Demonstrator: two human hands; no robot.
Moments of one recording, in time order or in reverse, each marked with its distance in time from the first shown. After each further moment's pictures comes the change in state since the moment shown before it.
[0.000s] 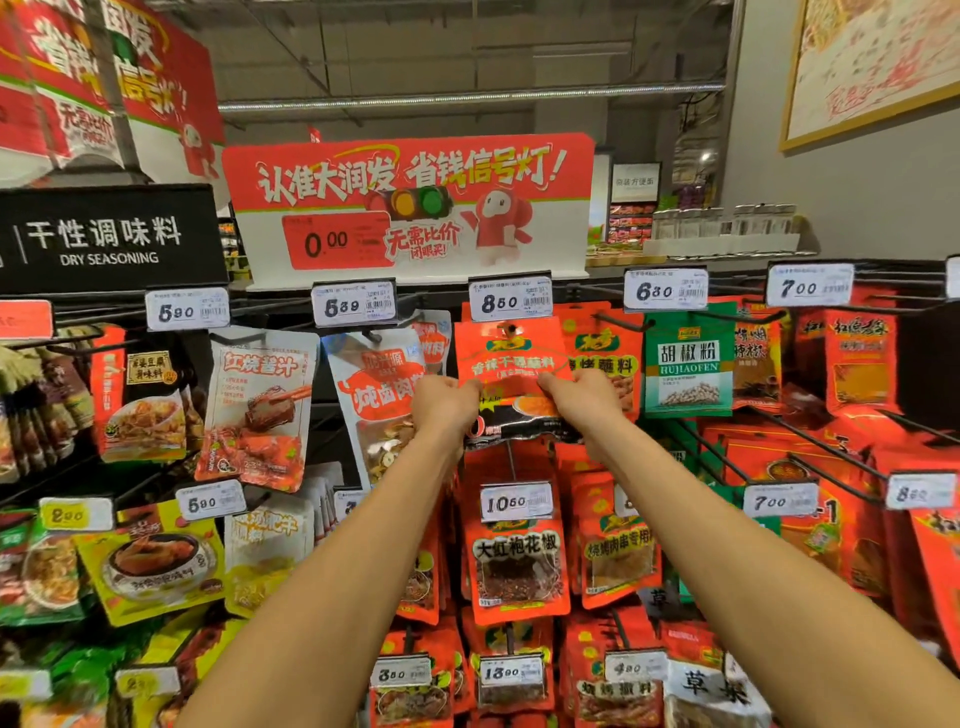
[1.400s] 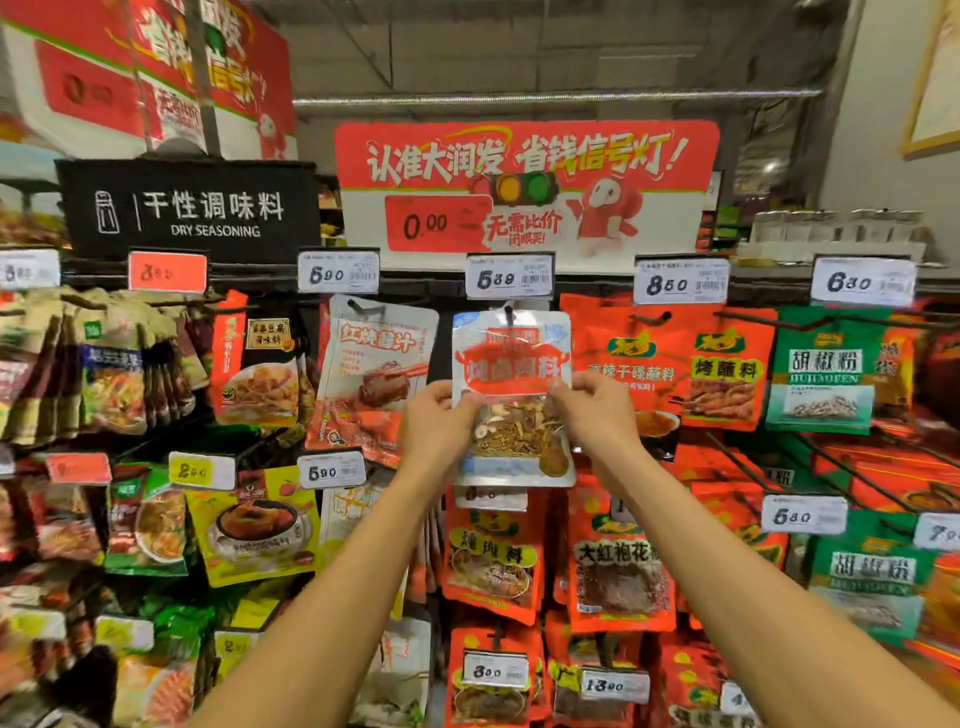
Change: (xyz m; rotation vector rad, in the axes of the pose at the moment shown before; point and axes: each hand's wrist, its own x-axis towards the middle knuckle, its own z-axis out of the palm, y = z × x) left_hand 0.020 -0.077 -0.140 -0.172 -0.016 0.183; right_hand -0.049 -0.020 0.127 0.155 -0.070 -0.204
